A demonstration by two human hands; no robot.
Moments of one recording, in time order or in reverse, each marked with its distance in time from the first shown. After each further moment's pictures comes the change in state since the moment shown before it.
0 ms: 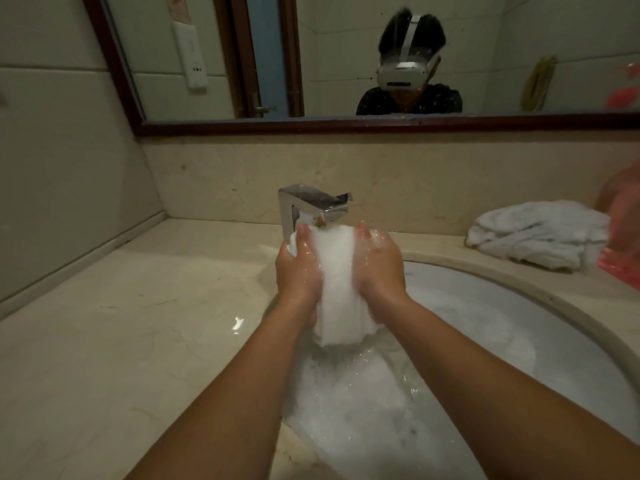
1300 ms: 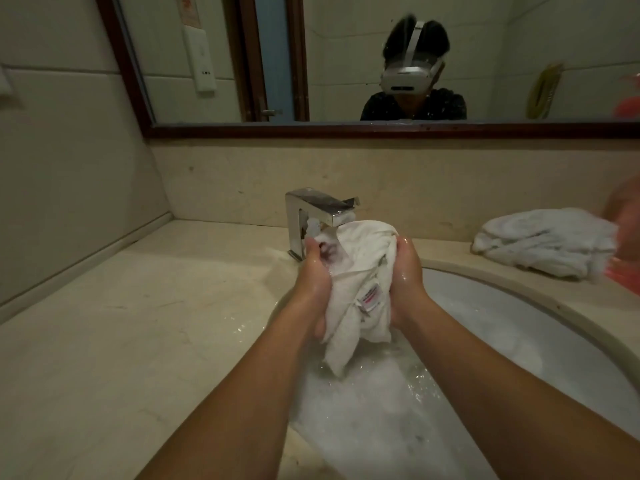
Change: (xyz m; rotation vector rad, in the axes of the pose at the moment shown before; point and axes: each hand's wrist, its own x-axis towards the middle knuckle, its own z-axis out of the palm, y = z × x) left_hand 0.005 -0.006 0.008 -0.254 -0.271 -0.361; right_hand 0.020 0.015 -0.015 0.692 -0.207 0.325
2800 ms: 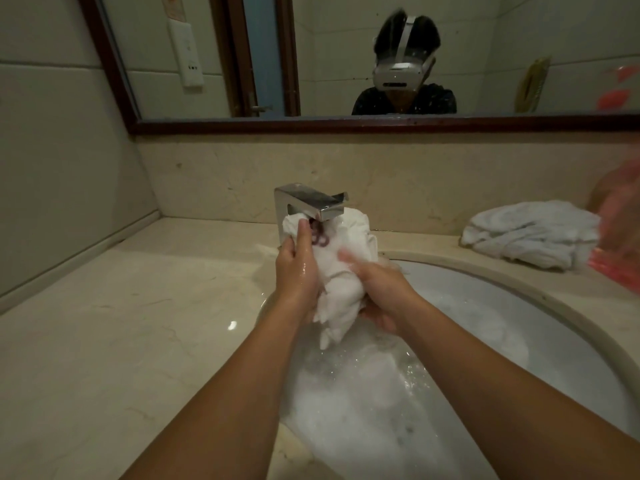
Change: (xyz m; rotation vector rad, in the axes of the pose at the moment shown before) left_hand -0.017 0.006 -0.002 0.249 0.182 0.413; right_hand -0.012 0.013 -0.013 -0.371 -0.142 0.057
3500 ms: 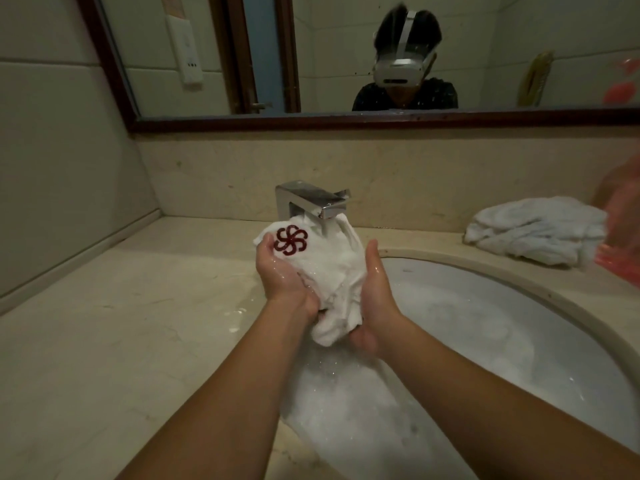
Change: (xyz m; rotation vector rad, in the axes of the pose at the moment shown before) left_hand -0.003 0.003 -0.005 -0.752 0.057 -0.315; right_hand -0.008 0.018 0.027 0.463 -0.088 0.197
